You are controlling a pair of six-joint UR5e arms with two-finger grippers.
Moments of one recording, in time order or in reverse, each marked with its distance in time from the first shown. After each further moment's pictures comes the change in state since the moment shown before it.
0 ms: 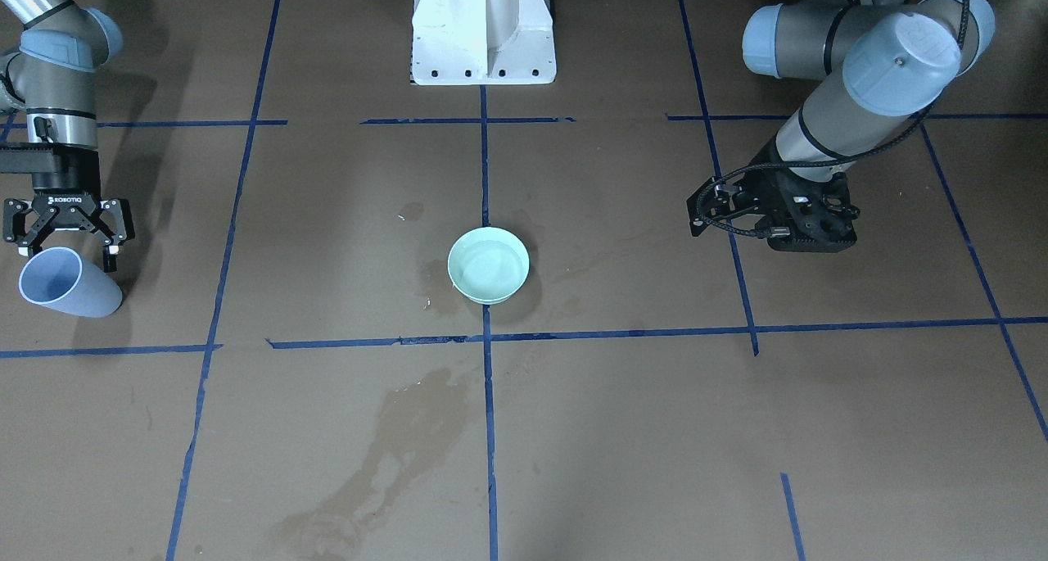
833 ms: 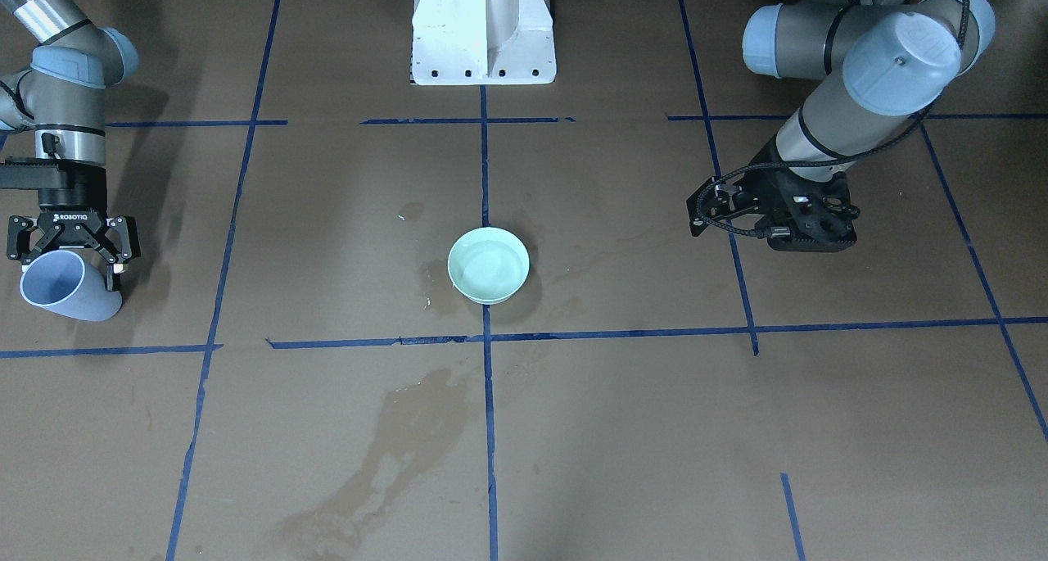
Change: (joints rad) left arm 0.000 0.000 -0.001 0.000 0.000 0.000; right arm 0.036 0.060 -0.033 -0.001 -0.001 -0.008
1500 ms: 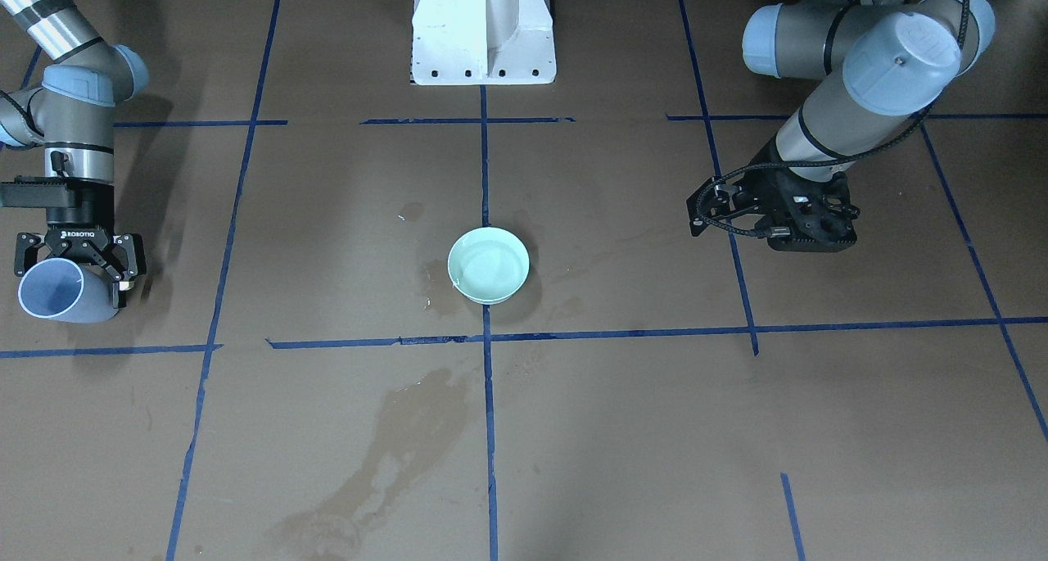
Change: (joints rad) left arm 0.001 0.000 0.000 0.000 0.000 0.000; right arm 0.020 0.061 -0.063 0.002 0.008 0.001
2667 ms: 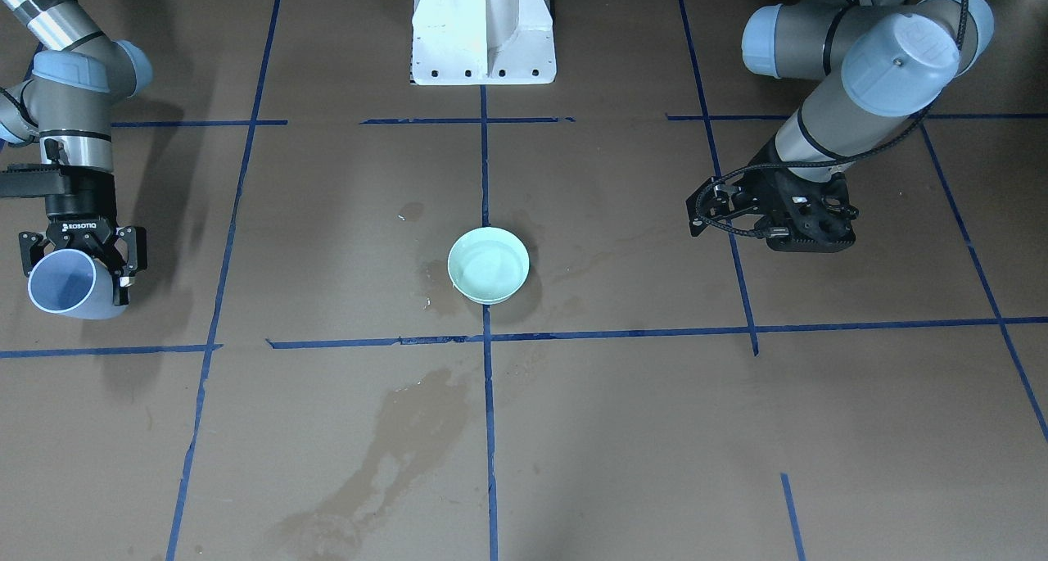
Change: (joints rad) left arm 0.001 0.000 0.002 0.000 0.000 0.000; right arm 0.039 -0.003 0.114 0.033 0.057 -0.092
